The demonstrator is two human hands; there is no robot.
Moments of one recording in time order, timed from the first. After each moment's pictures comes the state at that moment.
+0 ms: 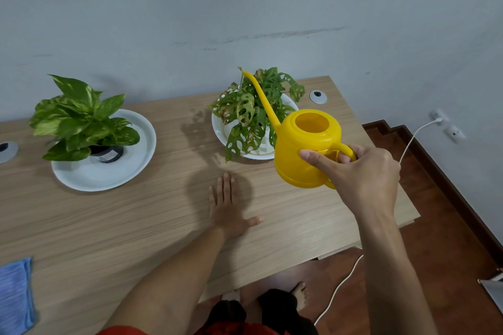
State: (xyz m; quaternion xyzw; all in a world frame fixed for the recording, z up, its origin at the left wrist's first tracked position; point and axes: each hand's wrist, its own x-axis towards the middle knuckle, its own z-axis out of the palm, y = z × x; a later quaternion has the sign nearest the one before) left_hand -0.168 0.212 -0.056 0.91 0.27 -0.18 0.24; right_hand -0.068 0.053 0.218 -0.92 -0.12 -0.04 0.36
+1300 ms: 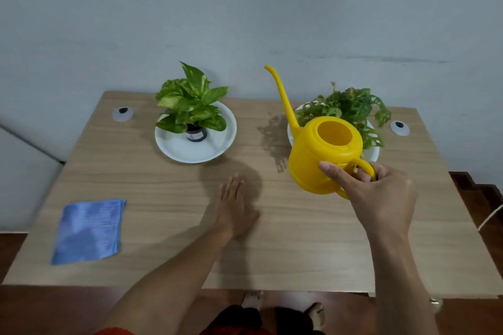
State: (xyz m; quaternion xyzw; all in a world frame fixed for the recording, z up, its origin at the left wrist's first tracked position) left_hand -0.278 0.290 -0.055 0.90 0.38 -0.07 0.20; right_hand -0.121 0.123 0.195 -0.87 -0.23 0.03 0.44
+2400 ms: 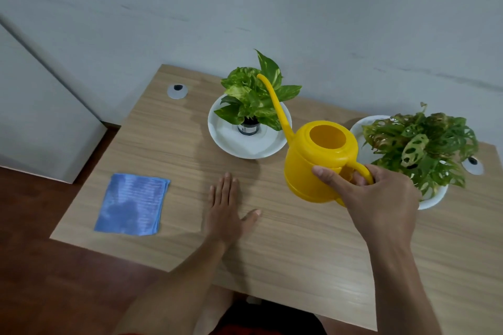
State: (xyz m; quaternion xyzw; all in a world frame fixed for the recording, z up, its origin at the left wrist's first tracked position) left_hand -0.379 0.325 -0.086 0.84 0.51 0.05 0.19; right_hand -0.192 0.226 0.197 -0.86 -0.36 0.07 0.36
